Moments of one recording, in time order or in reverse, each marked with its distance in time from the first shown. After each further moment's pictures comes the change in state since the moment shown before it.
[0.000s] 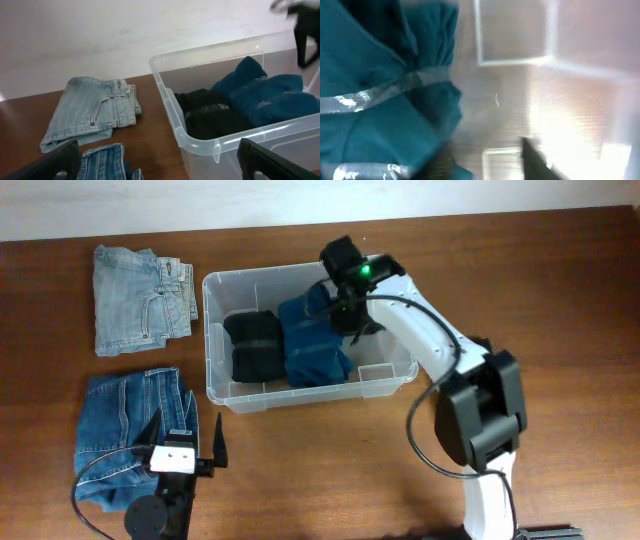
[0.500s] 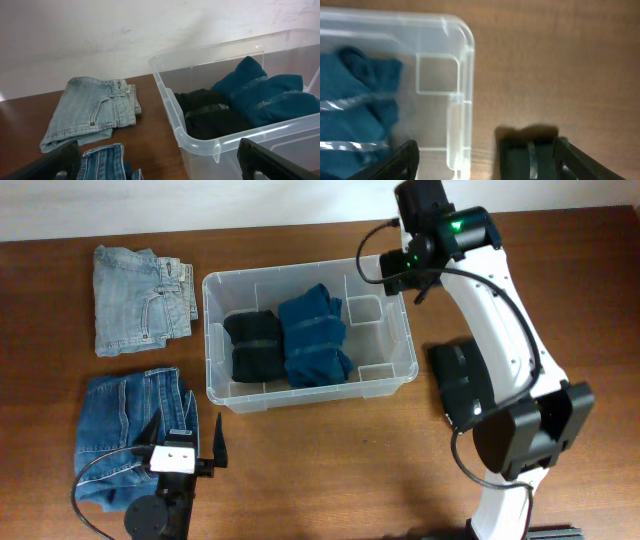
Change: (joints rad) left arm 0.000 0.000 0.000 0.000 0.000 0.000; right arm -0.196 -0.111 0.156 -0.133 0.003 -0.321
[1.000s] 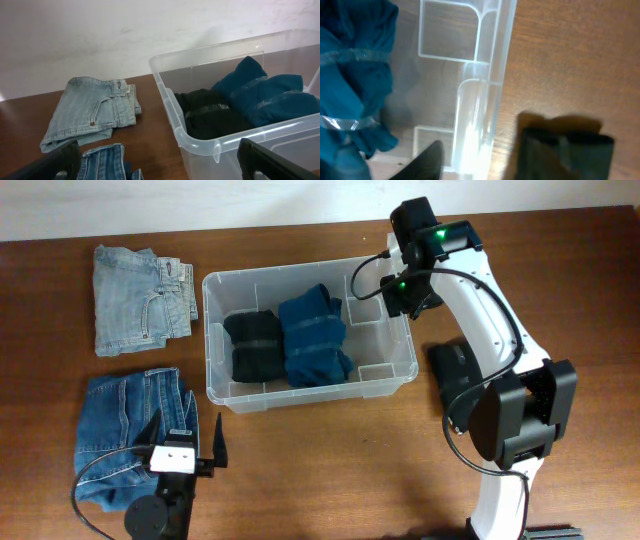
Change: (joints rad) left arm 0.000 0.000 0.000 0.000 0.000 0.000; right arm -0.015 0.056 -0.108 0.013 -0.121 -0.058
